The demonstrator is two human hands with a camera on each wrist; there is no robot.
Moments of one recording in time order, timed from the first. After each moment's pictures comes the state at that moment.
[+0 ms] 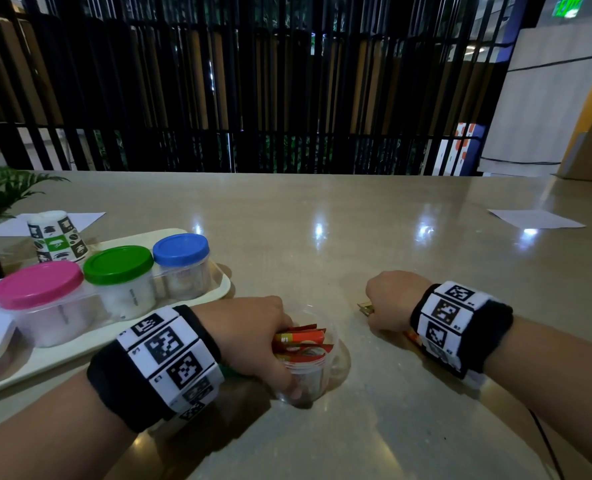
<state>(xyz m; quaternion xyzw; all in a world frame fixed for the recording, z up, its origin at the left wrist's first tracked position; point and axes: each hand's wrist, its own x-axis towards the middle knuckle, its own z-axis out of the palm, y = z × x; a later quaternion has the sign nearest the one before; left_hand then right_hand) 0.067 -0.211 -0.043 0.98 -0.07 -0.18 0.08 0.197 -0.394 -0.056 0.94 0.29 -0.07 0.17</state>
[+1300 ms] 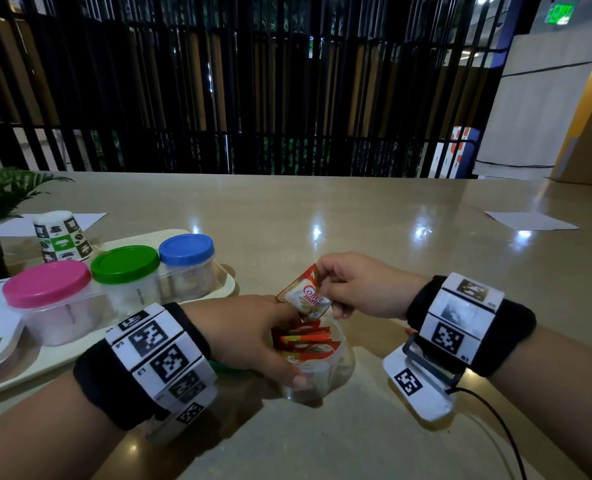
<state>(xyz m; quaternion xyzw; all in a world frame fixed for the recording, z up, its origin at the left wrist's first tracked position) 0.054 -0.202 -0.036 0.97 -0.10 -0.15 0.14 0.150 -0.367 -0.028 0.83 0.39 -0.19 -0.34</state>
